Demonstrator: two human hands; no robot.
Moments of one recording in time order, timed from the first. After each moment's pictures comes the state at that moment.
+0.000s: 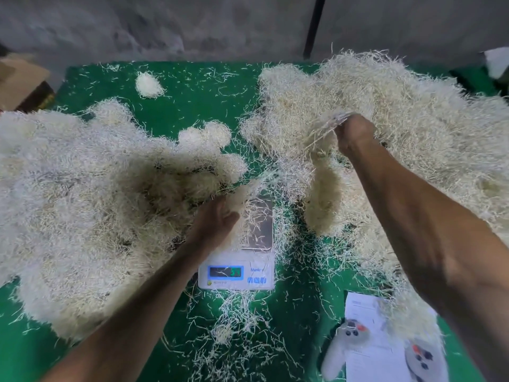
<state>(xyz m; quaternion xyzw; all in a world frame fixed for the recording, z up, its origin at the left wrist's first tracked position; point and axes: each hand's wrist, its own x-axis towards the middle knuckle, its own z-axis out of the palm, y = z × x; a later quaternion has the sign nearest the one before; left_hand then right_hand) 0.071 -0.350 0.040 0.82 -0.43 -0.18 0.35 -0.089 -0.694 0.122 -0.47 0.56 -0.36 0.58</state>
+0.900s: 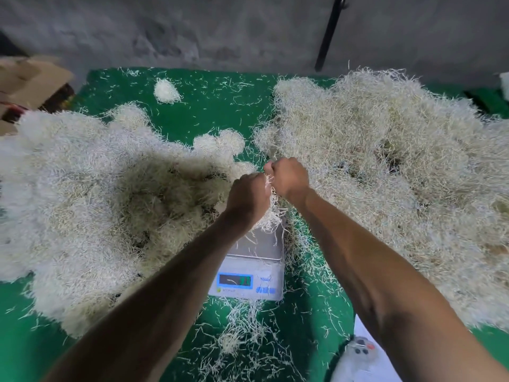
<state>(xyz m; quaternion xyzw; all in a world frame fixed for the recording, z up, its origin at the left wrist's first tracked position) 0.059 -0.420 0.114 0.83 -0.51 -0.05 0.20 -0.003 -0.548 0.092 -0.90 0.38 -0.09 0.18</state>
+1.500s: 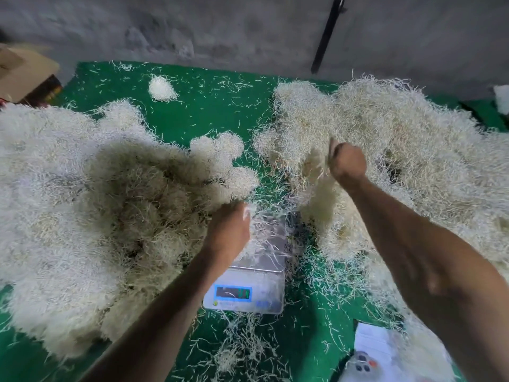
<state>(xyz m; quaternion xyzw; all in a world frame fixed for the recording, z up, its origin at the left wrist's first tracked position) 0.073 -0.373 0.080 0.85 -0.46 -0.10 0.22 -0.050 -0.657 0.109 -0.80 0.55 -0.13 0.19</state>
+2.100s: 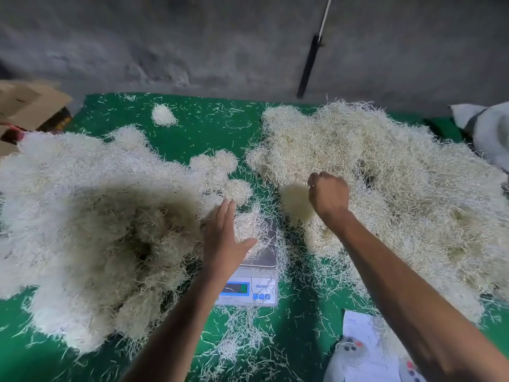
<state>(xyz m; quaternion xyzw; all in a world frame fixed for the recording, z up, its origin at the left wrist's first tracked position) 0.050 -0.330 0.069 0.84 -0.43 -0.09 0.31 -0.100 -0.560 0.135 -0.88 0.46 -0.06 -0.07</state>
